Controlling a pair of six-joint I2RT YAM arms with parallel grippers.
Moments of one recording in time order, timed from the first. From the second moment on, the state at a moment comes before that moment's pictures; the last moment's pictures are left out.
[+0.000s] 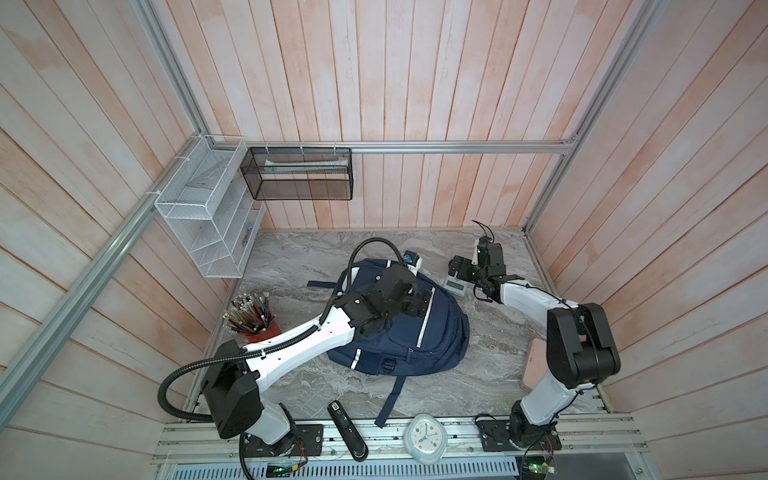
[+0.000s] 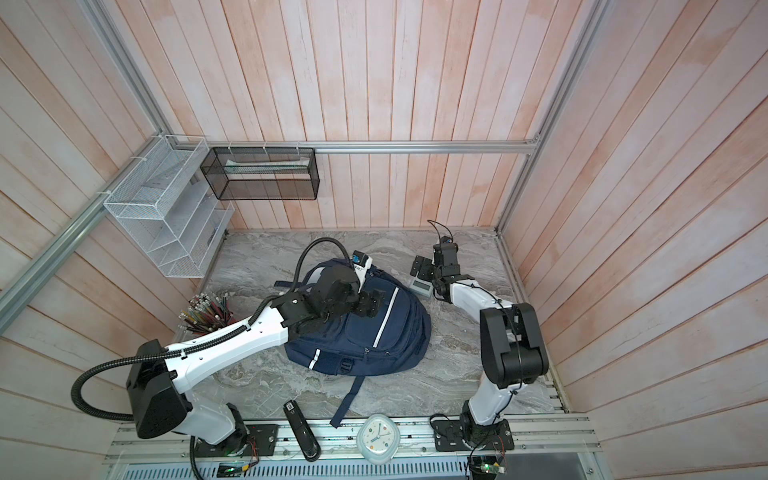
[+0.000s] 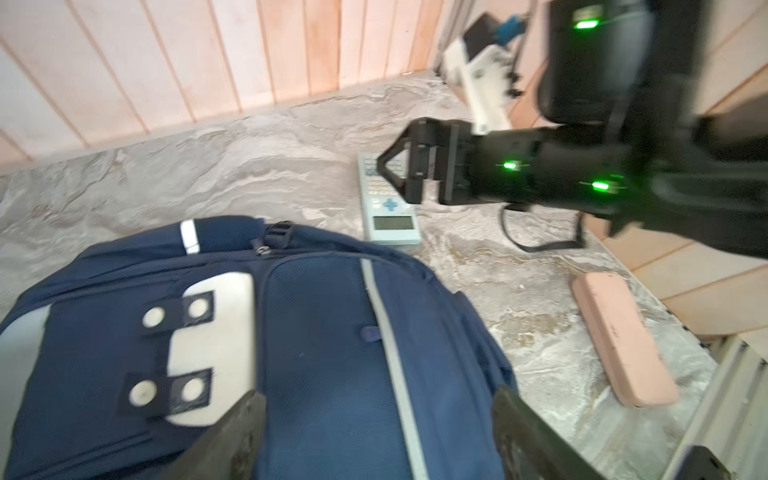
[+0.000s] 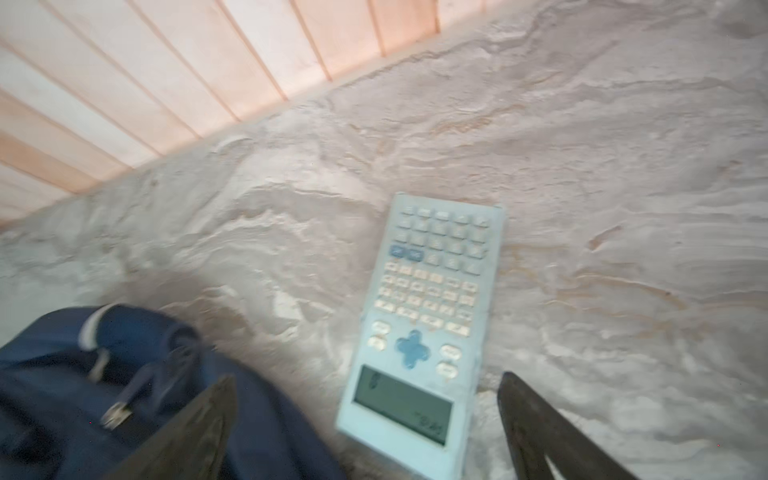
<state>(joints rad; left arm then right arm) -0.93 1.57 1.34 -0.33 -0.17 -0.30 0.19 1.78 1.13 -0.06 0.02 0.44</state>
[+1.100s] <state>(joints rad) -1.03 2.05 1.61 -0.57 -0.21 -0.25 0.22 2.13 1.52 -0.50 0.20 0.33</state>
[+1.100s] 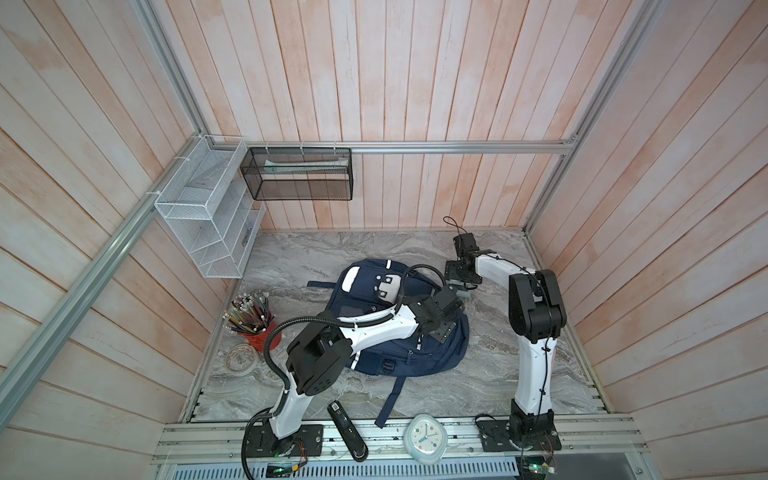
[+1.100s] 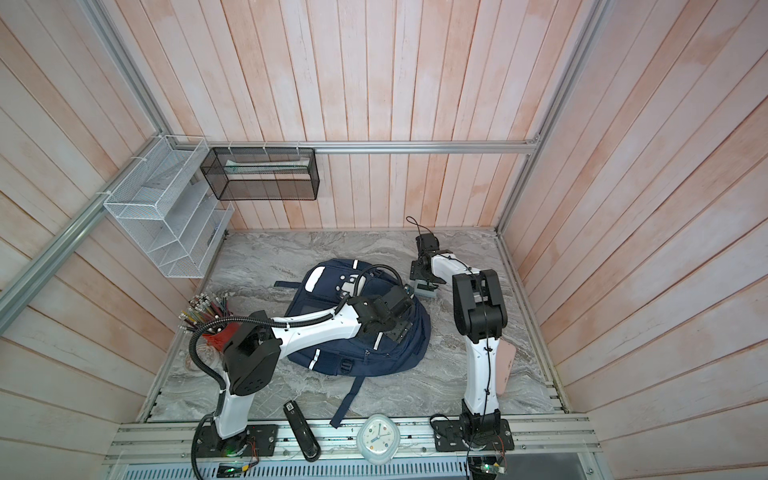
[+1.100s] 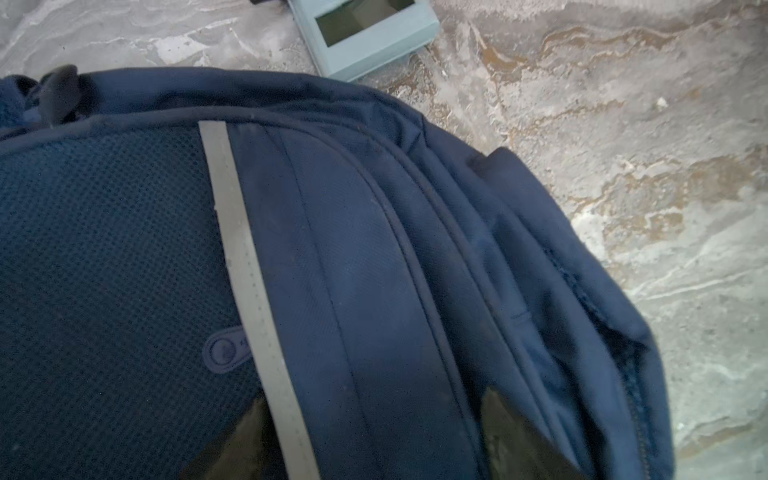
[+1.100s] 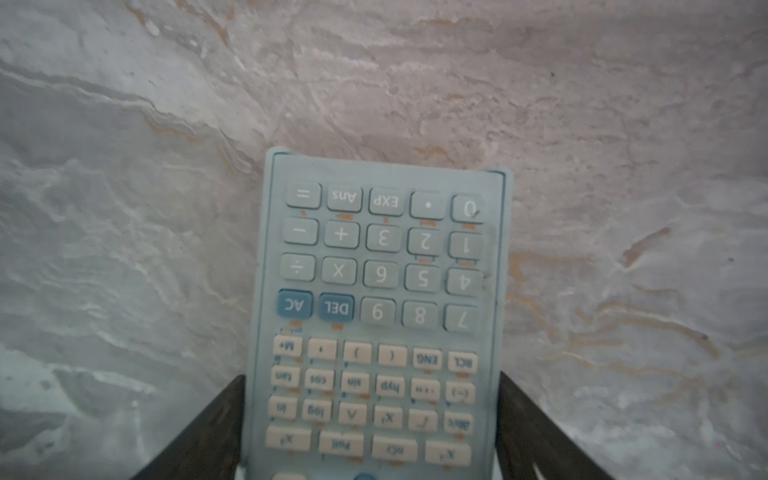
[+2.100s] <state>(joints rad) -1.01 2.02 1.66 -0.62 -0.16 -0.29 0.15 1.81 1.09 -0.46 0.16 0.32</state>
